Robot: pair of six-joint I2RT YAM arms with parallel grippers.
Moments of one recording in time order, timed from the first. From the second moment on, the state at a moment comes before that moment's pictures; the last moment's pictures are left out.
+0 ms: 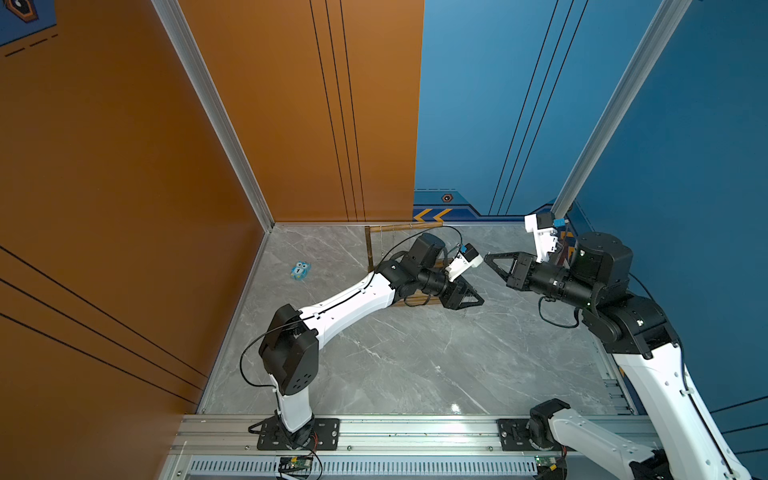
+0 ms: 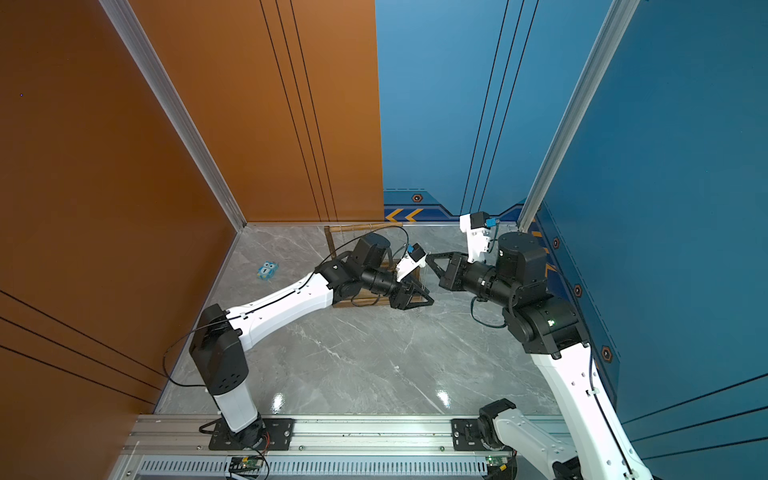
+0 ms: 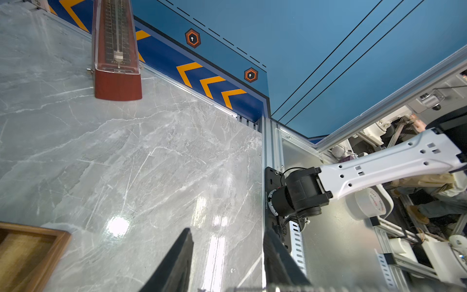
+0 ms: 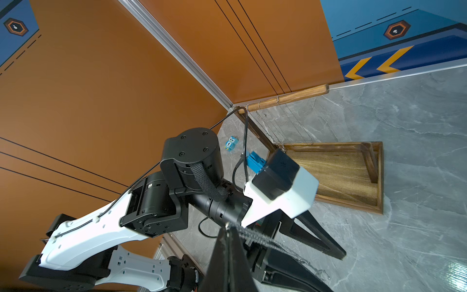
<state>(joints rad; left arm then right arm) -0.82 1.80 1.57 -0.34 0.74 -0.11 0.35 0.99 1.42 -0.74 -0.46 0.58</state>
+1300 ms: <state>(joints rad) -0.81 1.43 0.99 -0.03 0.47 -0.37 0.45 1.02 1.35 -0.75 -0.42 0.58</state>
